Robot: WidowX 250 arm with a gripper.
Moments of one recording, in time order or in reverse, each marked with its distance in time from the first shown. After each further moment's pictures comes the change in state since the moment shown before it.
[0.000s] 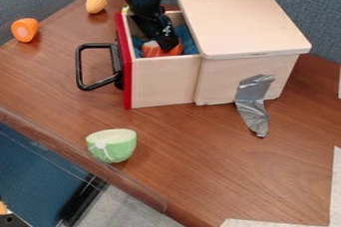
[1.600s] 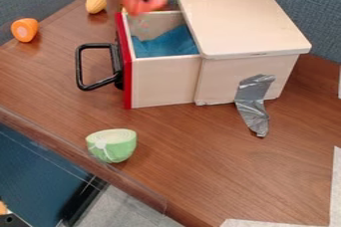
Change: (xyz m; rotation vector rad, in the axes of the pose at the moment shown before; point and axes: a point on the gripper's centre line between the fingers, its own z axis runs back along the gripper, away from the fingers) arm 0.008 0.019 0.083 -0.079 -0.165 0.171
